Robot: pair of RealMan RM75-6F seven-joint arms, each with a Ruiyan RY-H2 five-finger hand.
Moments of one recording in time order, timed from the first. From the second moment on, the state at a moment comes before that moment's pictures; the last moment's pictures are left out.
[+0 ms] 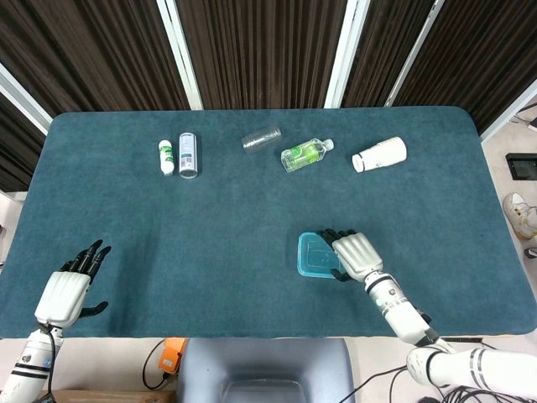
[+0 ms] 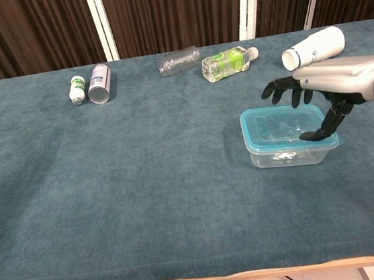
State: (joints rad) left arm -0.23 -1.23 -0.01 -1.56 1.48 1.33 0.20; right arm 0.71 -1.36 0.05 -1.69 -1.02 0.99 -0.45
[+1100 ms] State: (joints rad) left arm -0.23 -1.22 -0.01 -1.57 1.49 1.33 0.21; right arm 0.56 -1.25 -0.08 -1.68 -1.42 1.01 -0.22
